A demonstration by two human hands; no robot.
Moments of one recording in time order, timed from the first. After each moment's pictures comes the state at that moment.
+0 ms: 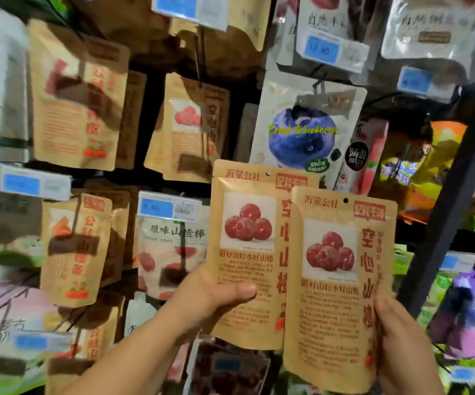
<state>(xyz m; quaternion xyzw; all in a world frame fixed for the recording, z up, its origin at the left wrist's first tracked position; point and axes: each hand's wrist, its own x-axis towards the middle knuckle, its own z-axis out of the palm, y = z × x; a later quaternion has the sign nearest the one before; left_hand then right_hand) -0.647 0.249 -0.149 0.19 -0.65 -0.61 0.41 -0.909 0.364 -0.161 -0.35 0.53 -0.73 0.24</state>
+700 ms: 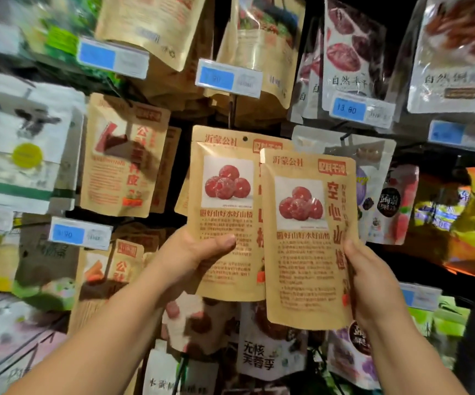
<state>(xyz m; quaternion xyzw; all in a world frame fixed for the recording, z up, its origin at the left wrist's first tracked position) -0.576 0.206 -0.046 0.20 -0.64 -0.52 0.53 -0.836 0.265 -0.042 -0.47 0.44 -0.72 0.25</state>
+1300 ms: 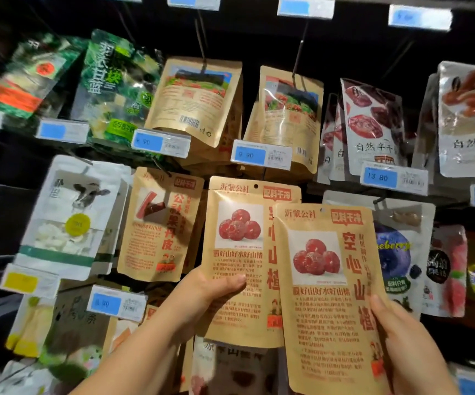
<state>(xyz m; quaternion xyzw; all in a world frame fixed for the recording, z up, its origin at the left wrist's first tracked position) -0.536 0.181 -0.010 0.21 -0.65 -0.52 0.52 -0.803 0.260 -0.010 -0.50 0.49 -0.67 0.25</state>
